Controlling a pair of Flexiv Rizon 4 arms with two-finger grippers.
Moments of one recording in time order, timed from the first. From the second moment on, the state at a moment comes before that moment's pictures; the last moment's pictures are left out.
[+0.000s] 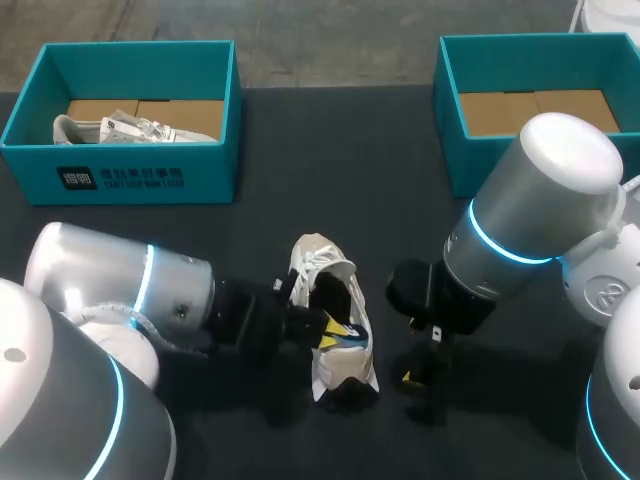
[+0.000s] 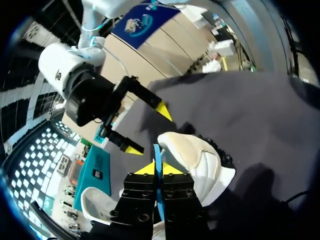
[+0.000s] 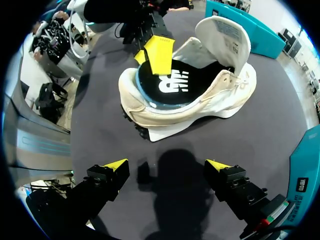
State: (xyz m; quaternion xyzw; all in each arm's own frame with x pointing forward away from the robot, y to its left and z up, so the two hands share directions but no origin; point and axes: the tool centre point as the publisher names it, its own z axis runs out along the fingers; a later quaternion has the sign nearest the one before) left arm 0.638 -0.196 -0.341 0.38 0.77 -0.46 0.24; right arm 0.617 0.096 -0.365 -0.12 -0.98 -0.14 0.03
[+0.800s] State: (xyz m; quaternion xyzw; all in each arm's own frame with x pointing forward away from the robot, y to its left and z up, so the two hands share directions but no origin) left arm 0.651 -0.193 -0.351 0.38 0.77 -0.43 0.28; right arm 0.617 0.096 -0.365 -0.12 -0.98 -0.14 0.03
